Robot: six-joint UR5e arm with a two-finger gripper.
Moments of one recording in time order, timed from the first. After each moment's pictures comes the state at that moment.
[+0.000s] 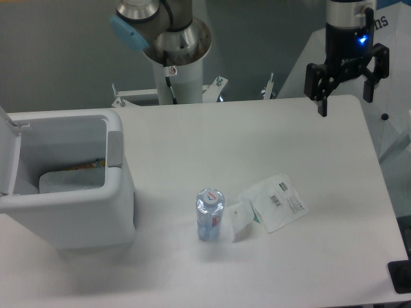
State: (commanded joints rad) arm 2.85 -1.67 -1.55 -1.08 1.38 0.53
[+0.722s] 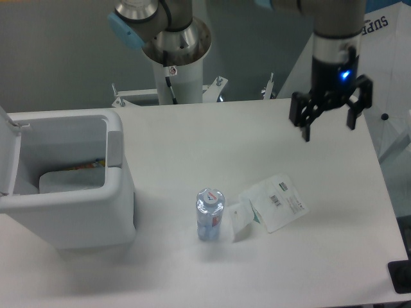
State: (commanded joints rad) arm 2.74 -1.72 -1.68 -0.99 1.40 0.47
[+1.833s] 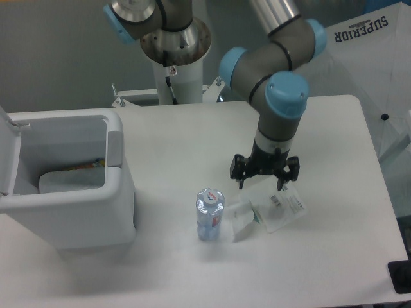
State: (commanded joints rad) arm 2.61 -1.97 -1.77 -0.85 1.42 0.67
